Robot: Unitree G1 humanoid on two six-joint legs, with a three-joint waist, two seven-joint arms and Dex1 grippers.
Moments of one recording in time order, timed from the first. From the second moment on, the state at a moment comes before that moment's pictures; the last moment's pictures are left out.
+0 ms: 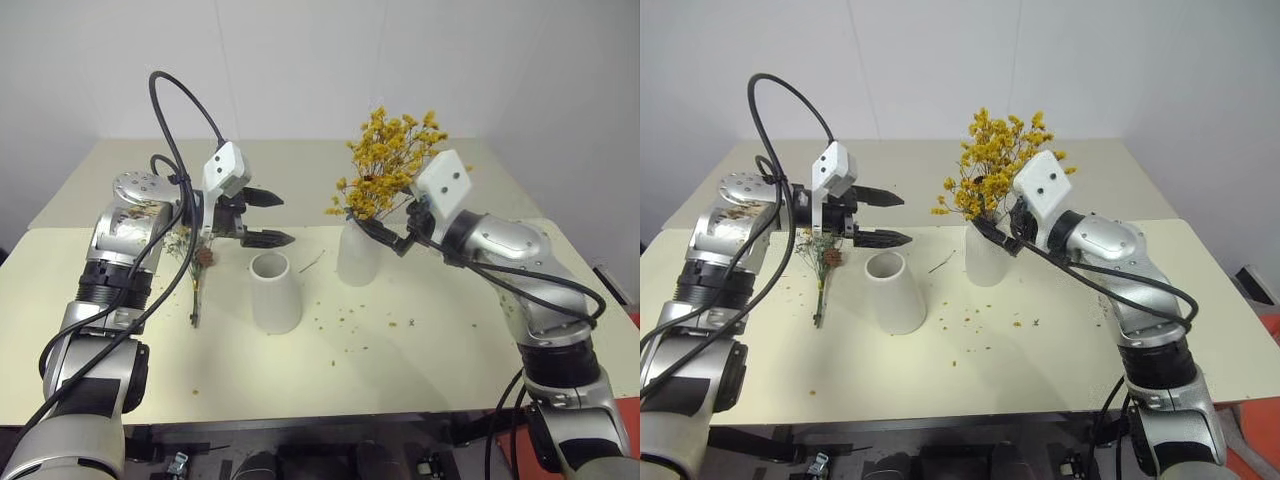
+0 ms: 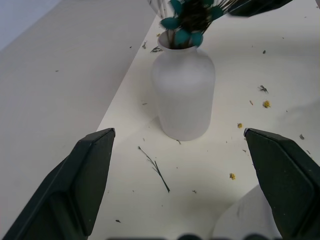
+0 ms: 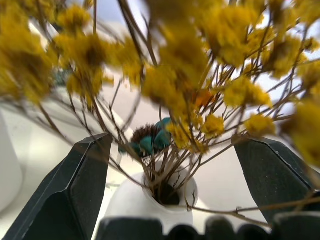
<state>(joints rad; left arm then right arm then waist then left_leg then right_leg) -1.02 0.66 -0.10 0.41 -0.21 0.41 -1.33 -0.76 -0.56 0.09 -0.22 0.22 0.66 0.61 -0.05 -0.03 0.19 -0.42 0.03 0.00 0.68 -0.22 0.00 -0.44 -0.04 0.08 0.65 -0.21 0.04</state>
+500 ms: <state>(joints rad) -0.98 0.69 -0.10 0.36 -0.24 0.44 -1.31 -0.84 -0.66 0.08 -0.16 0.29 0.91 0.71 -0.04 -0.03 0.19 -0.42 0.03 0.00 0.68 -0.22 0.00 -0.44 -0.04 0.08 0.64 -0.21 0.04</state>
